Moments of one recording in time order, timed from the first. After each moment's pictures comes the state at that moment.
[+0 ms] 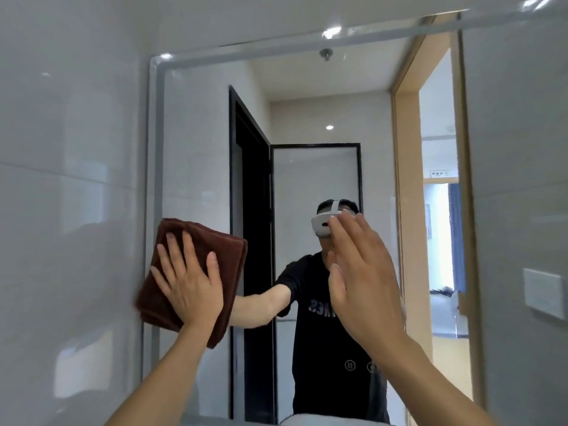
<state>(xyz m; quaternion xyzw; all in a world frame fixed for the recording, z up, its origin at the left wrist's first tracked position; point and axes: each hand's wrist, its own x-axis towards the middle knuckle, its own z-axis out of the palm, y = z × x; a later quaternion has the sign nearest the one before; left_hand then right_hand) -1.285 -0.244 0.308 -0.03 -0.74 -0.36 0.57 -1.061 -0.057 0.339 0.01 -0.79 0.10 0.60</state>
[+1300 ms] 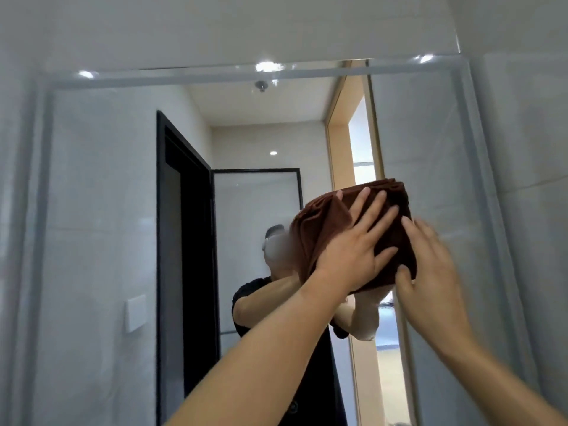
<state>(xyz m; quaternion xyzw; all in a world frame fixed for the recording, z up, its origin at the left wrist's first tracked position) -1.095 0.060 0.431 -0.52 -0.61 -0.06 0.59 -0.967 0.113 0.364 -0.15 -0.73 0.12 0.65</state>
